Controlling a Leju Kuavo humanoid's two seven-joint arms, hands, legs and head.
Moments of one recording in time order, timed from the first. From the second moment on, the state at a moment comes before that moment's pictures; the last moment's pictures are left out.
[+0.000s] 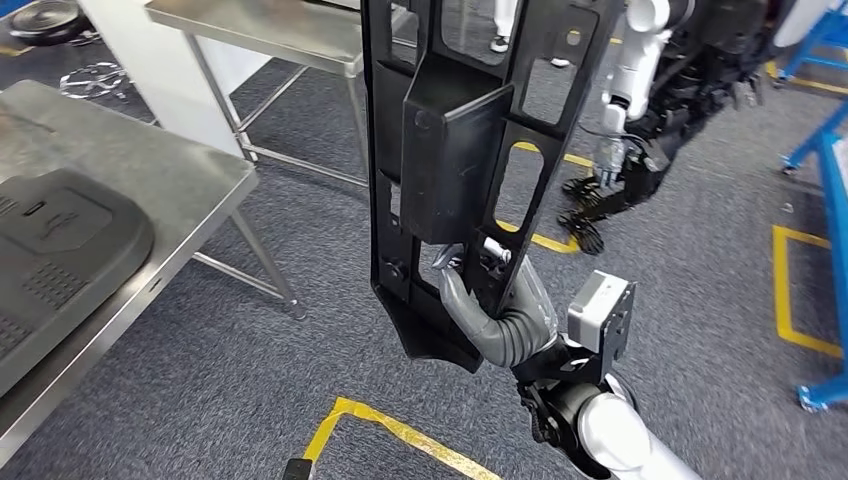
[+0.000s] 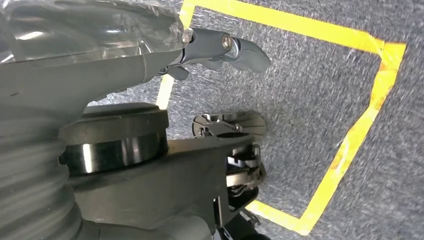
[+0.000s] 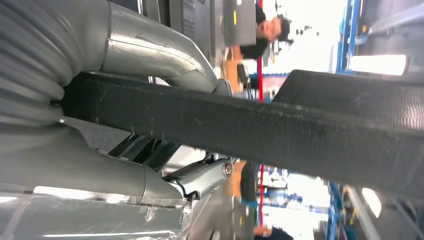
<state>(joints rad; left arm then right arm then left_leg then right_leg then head) -0.14 -0.10 -1.21 -0.32 1.19 0.57 -0.24 -0.33 -0.25 0.76 -1.87 -0.18 -0.25 -0.13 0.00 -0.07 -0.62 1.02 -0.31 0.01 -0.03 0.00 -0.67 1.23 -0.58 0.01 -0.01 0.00</state>
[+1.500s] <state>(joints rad) -0.16 -0.10 -1.23 -0.33 1.16 0.56 -0.18 -0.49 -0.17 0.86 -1.76 -0.20 -0.14 -0.15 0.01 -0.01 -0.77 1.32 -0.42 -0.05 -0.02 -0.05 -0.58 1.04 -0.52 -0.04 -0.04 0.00</state>
